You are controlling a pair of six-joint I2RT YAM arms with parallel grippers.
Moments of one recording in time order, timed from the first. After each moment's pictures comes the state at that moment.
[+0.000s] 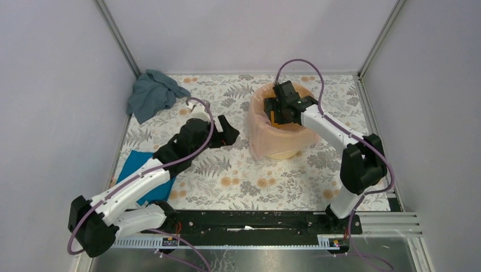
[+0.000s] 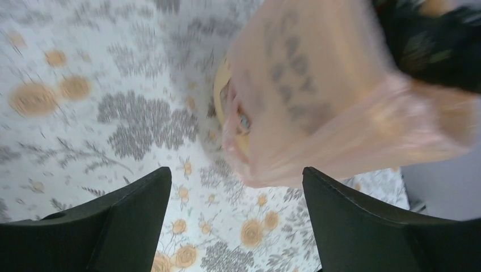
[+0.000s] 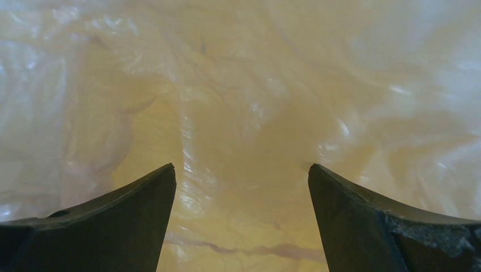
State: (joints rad) left arm -0.71 1.08 0.78 -0.16 -0.11 -0.71; right arm 0.51 1.68 1.39 -0.62 0.18 0.34
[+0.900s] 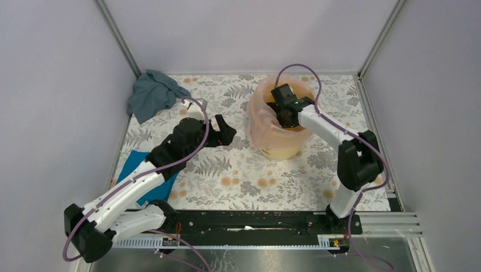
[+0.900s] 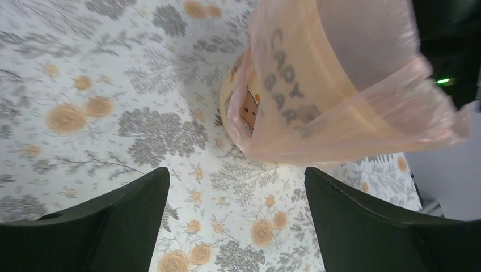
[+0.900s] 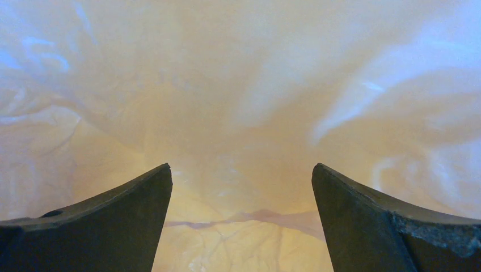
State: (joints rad) left arm -0.71 0.94 0.86 -0.27 -0.18 -0.61; right arm 0.51 1.80 1.38 -0.66 0.17 0.36
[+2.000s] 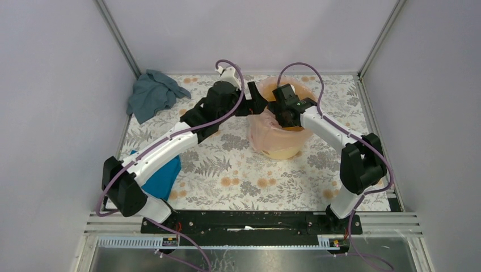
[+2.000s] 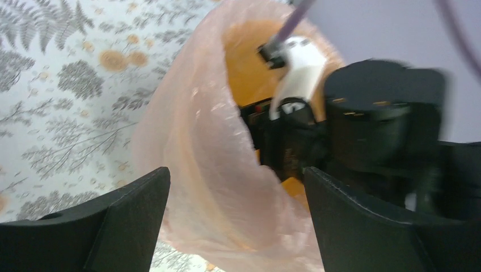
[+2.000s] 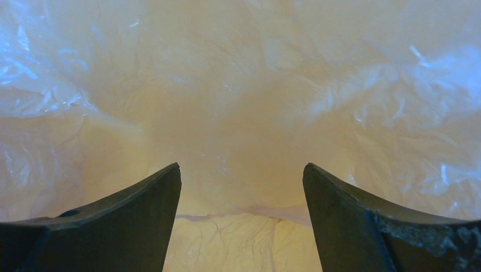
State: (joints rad) left arm -0.74 1.46 1.36 -0.19 -0.07 -0.64; right arm 0.51 1.72 1.36 -0.64 0.22 0.35
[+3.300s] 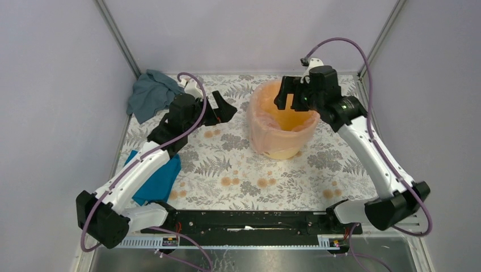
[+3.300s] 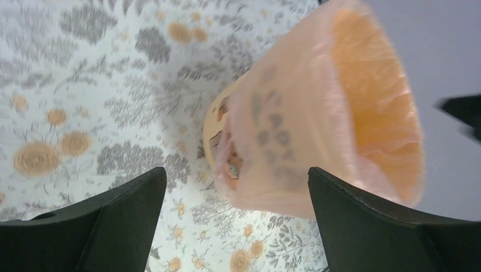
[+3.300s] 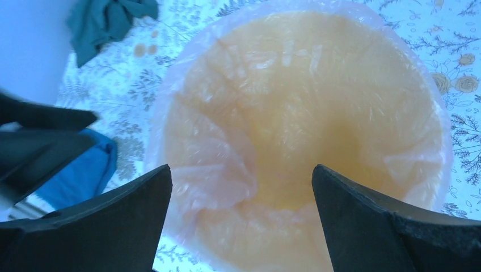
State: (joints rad) left arm -0.51 1.16 1.04 -0.19 0.08 -0.63; right arm 0.44 1.35 1.50 -0.71 -0.02 0.37
